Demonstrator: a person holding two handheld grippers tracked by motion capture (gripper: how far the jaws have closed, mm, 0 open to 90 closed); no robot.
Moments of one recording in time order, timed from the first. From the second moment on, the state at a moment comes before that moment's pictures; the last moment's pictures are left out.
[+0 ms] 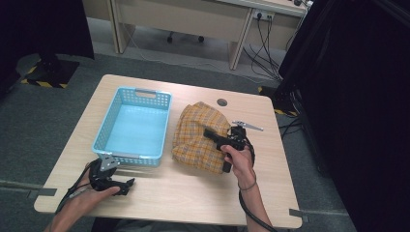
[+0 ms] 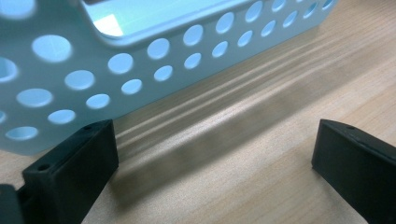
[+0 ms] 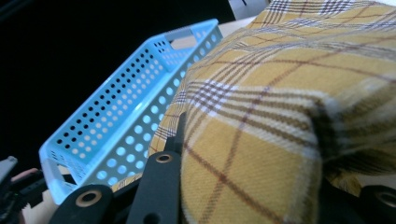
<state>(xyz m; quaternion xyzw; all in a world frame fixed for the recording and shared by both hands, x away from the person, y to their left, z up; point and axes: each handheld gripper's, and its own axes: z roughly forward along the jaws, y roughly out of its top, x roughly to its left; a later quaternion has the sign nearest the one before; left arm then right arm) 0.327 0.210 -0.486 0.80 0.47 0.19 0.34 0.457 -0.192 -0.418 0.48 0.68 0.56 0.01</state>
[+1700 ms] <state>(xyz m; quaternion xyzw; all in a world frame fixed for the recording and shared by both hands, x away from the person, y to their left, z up) 0.327 0.209 -0.486 0.79 0.47 0.19 0.34 0.456 -0.181 -0.354 0.45 0.67 0.59 0.01</state>
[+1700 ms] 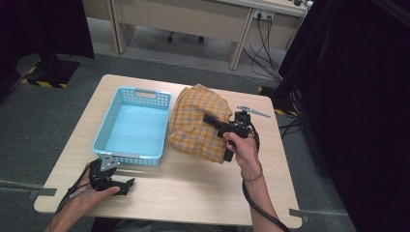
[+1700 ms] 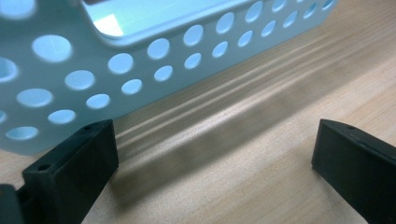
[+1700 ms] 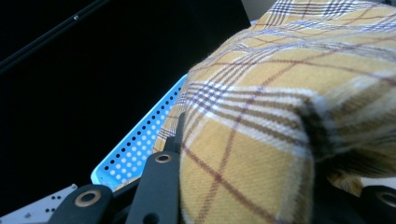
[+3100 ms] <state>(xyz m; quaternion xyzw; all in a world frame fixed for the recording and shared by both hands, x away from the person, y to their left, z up) 0.326 0.209 -0.486 0.79 0.47 0.19 0.34 0.476 -0.077 -0.323 0.41 0.70 0.58 -0.03</state>
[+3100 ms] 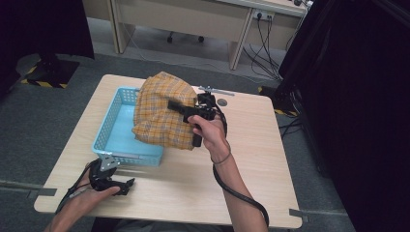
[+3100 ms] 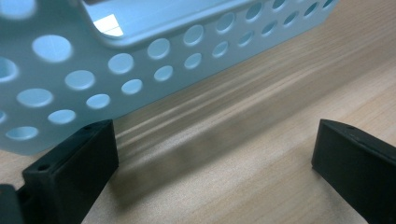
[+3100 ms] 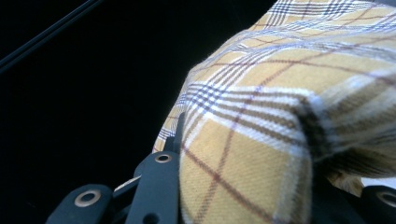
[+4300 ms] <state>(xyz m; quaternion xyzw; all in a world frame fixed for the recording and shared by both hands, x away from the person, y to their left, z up) 0.326 0.209 -0.486 0.79 0.47 0.19 0.34 0.492 -0.015 -0.336 0.41 0.72 0.55 -0.04</state>
